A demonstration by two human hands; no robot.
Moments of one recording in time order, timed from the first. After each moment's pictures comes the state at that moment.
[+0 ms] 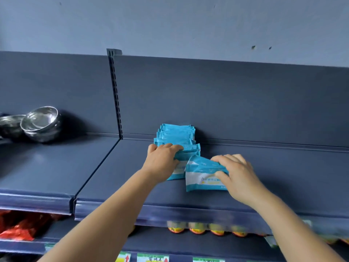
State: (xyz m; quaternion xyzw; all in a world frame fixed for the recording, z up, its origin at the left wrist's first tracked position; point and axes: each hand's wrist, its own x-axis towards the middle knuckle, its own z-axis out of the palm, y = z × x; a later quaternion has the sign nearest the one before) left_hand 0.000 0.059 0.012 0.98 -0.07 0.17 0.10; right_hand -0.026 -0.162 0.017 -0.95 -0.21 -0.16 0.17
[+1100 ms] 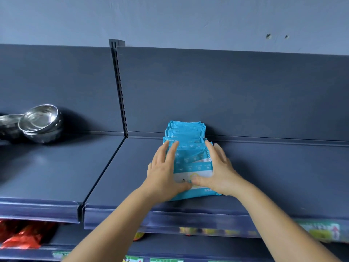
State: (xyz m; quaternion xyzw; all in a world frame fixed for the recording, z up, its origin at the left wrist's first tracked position) left_hand -0.023 0.091 -0.018 0.95 -0.09 0.12 0.29; right_hand 0.014 -0.093 -0.007 -0.94 -0.14 0.02 0.31
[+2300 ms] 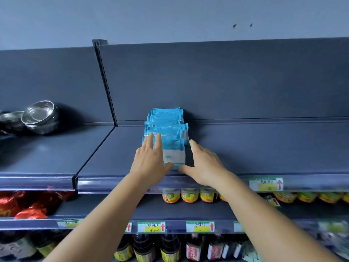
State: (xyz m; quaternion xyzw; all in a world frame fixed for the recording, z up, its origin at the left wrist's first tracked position) left_hand -0.077 0.034 -0.003 0.99 0.00 0.12 0.09; right_hand -0.073 -0.130 0.010 -0.96 -0.17 -0.02 0.20
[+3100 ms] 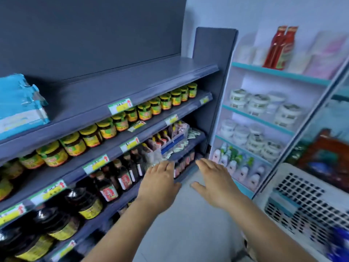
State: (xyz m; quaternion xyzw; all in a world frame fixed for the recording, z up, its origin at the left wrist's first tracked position) left_hand -0.361 -0.162 -0.097 0.90 -0.43 -0.05 0.09; right_hand -0.457 -0.298 -0.106 -0.97 0.21 0.01 0.12
